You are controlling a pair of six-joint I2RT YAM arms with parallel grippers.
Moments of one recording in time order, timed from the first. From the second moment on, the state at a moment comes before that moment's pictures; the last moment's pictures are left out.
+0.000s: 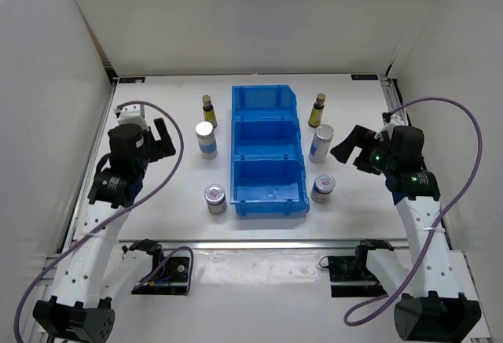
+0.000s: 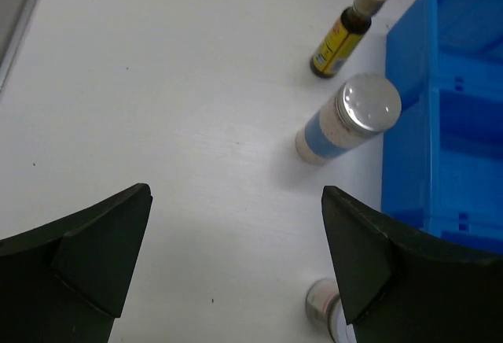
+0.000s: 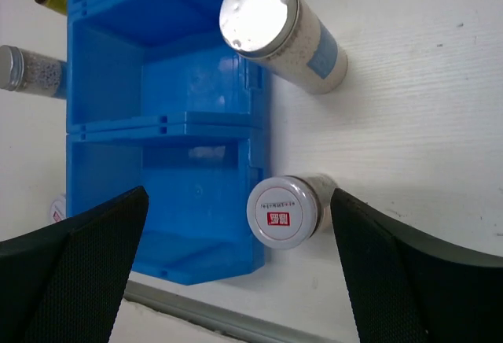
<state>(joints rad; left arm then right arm) -0.19 0.85 0.97 -0.53 -0.28 -0.25 -0.01 0.84 0.87 -0.60 -0.37 0.39</state>
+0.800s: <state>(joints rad) -0.23 0.90 0.90 -0.63 -0.11 -0.33 0.29 0.91 0.80 -0.83 -0.11 0.47</state>
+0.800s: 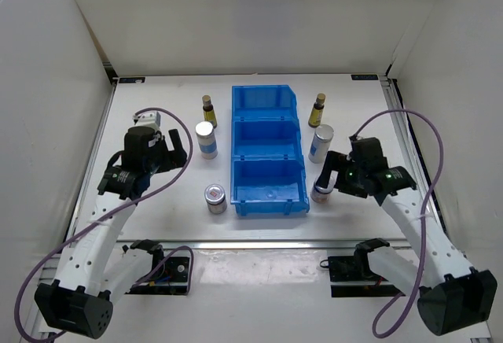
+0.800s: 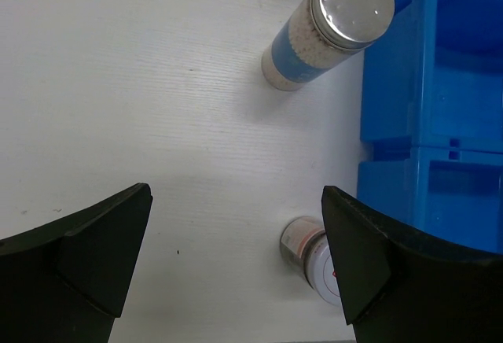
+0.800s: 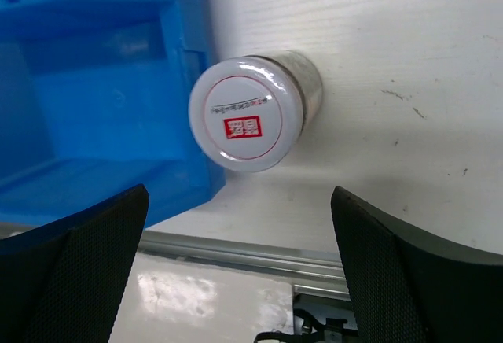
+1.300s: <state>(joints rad) -0.25 0.82 0.89 -0.65 -0.21 -0.35 0.55 1.22 0.84 -0.84 0.28 0.57</state>
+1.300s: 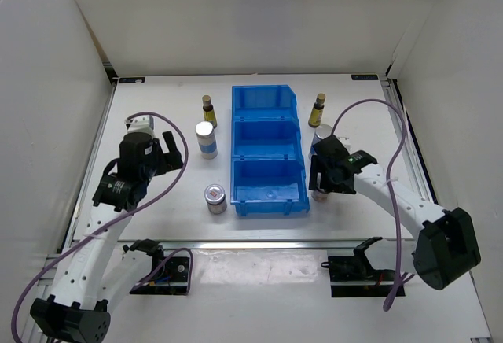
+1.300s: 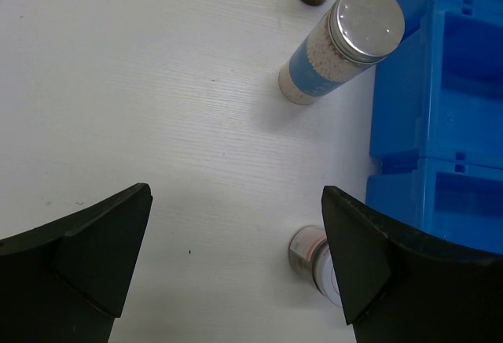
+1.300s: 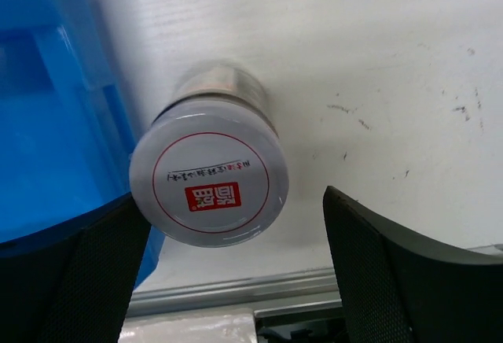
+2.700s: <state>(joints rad) -0.27 0.93 0.88 -0.66 -0.15 -0.36 0.80 1.49 1.13 -0.83 0.21 0.41</state>
